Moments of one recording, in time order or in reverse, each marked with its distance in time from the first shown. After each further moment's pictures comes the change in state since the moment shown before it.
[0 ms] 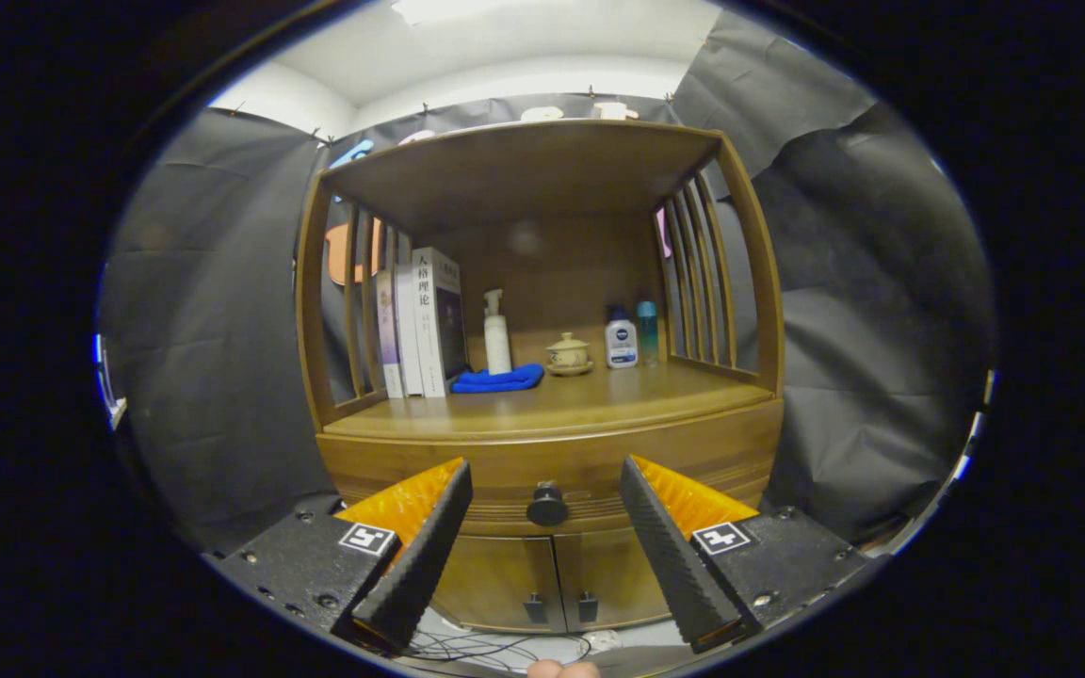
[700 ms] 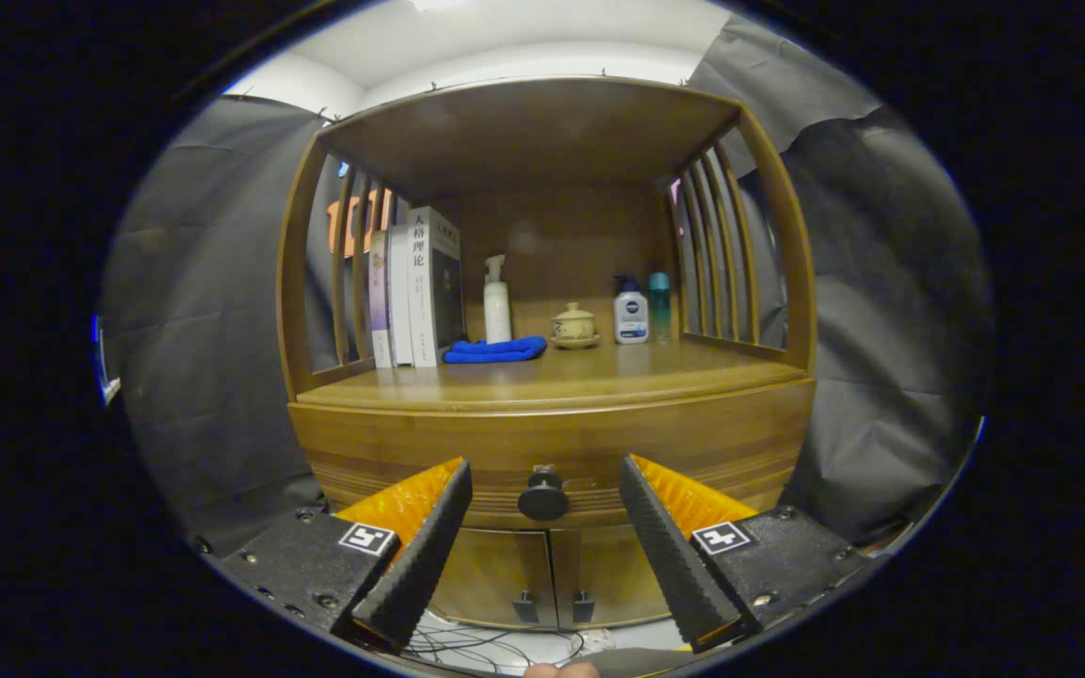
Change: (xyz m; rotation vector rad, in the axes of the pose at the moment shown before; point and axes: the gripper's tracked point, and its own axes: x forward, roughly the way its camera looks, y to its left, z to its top) arm 0.062 0.002 -0.040 -0.043 0.056 0.028
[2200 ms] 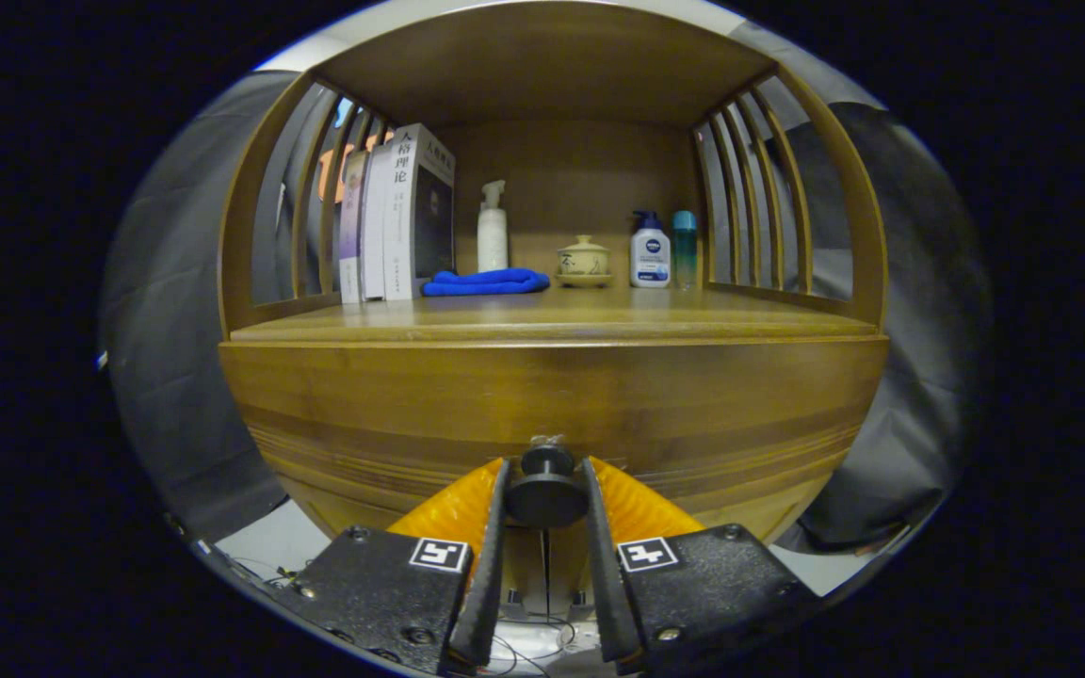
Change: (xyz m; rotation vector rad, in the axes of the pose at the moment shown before) arm 0.058 -0.004 -0.048 -0.049 0.137 -0.038
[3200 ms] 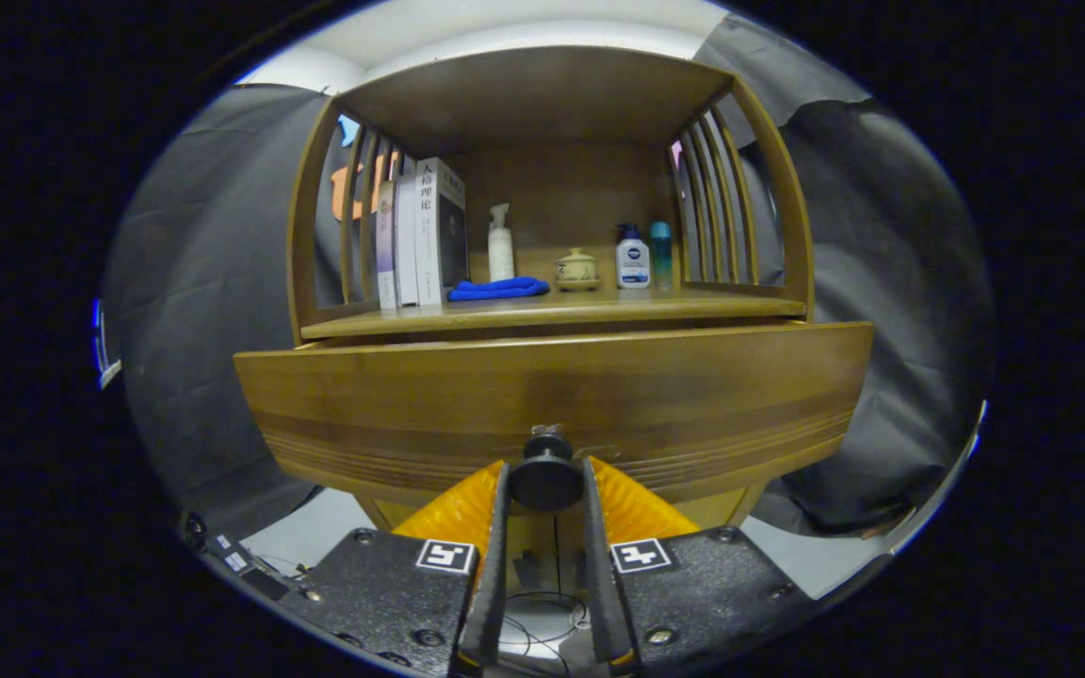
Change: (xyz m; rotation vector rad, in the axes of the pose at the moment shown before) arm -0.066 0.000 -0.019 0.051 -0.020 0.032
